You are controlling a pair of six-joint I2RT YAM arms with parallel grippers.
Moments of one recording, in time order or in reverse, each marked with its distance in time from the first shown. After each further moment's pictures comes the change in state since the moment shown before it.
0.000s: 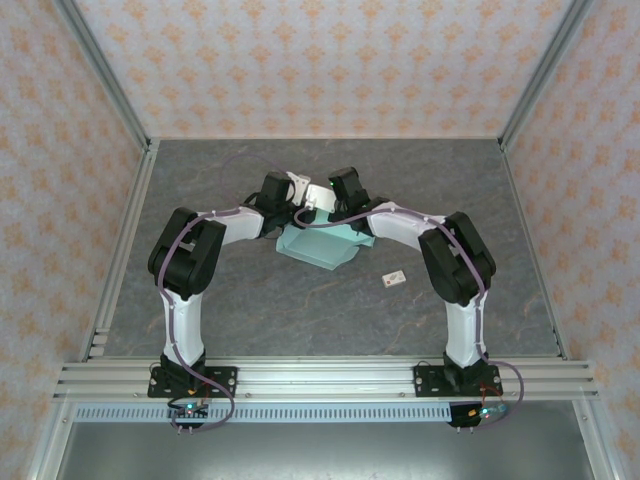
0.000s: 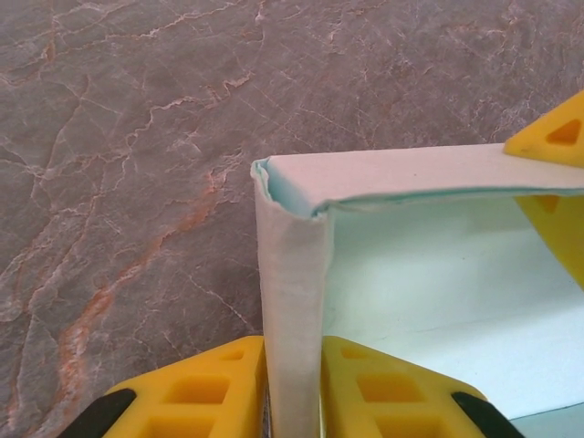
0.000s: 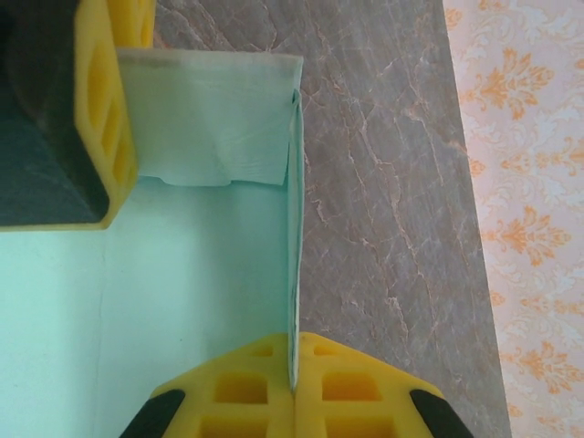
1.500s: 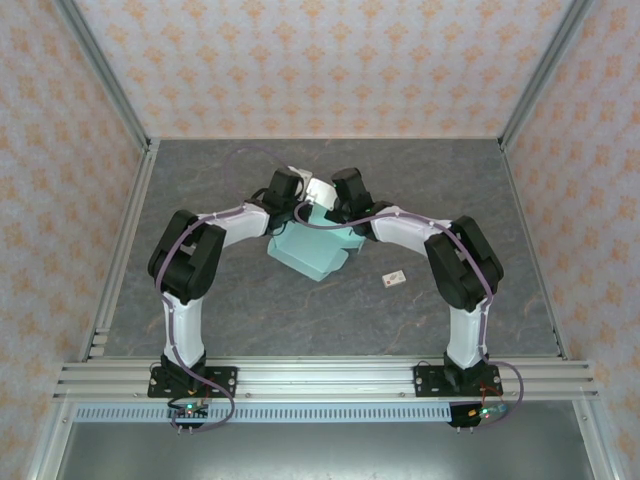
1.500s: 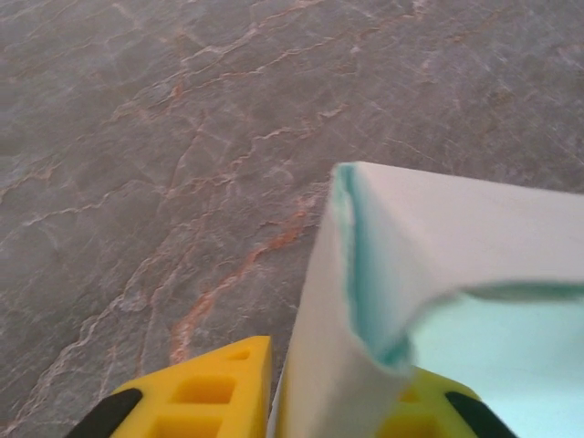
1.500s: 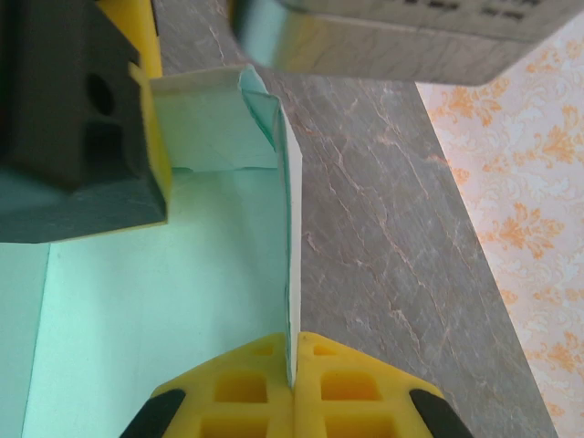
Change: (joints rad) left arm -0.036 -0.026 0.058 -0.111 -0.273 -0.007; right arm 0.011 -0.056 -0.064 0.092 -0.047 0.166
